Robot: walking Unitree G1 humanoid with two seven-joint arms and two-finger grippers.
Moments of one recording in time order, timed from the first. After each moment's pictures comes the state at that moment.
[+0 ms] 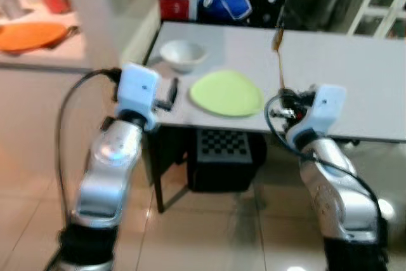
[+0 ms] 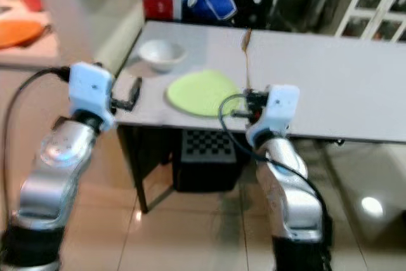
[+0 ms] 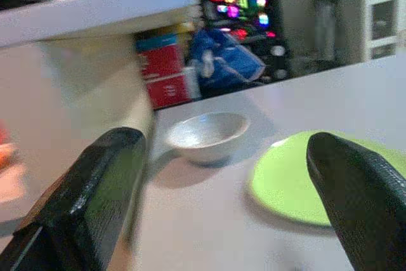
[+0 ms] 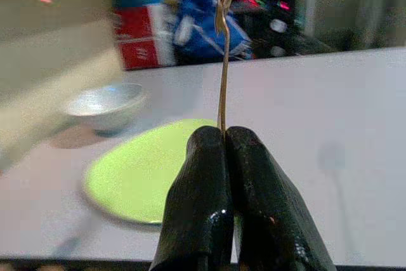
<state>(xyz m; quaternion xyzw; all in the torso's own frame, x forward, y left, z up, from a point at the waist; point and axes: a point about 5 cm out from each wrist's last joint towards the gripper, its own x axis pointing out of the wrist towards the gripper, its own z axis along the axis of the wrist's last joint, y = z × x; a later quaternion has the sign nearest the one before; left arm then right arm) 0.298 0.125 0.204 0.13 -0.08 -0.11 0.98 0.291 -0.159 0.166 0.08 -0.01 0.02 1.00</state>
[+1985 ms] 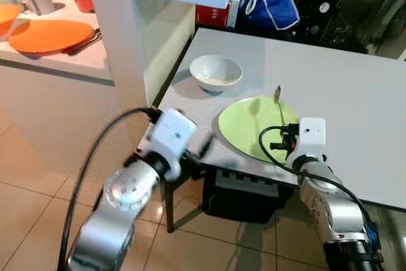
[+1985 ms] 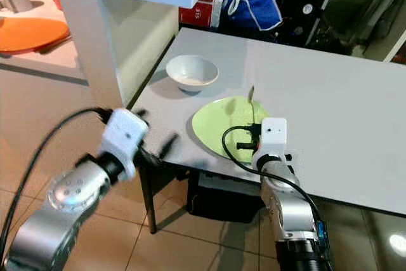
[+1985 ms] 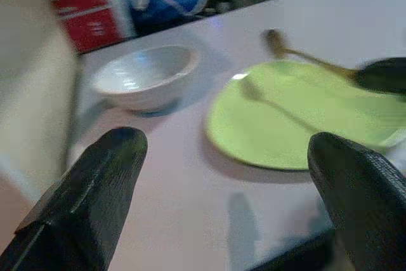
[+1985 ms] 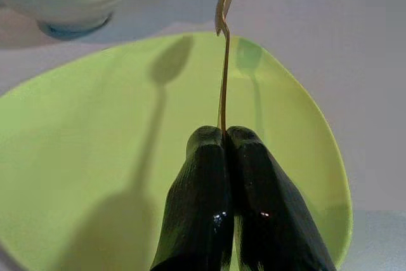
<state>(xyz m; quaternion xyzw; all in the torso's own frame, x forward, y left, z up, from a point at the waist) 0.237 0.095 0.171 0.14 0.03 -0.29 0.94 0.294 -0.171 0.094 0.00 0.14 -0.01 0.99</state>
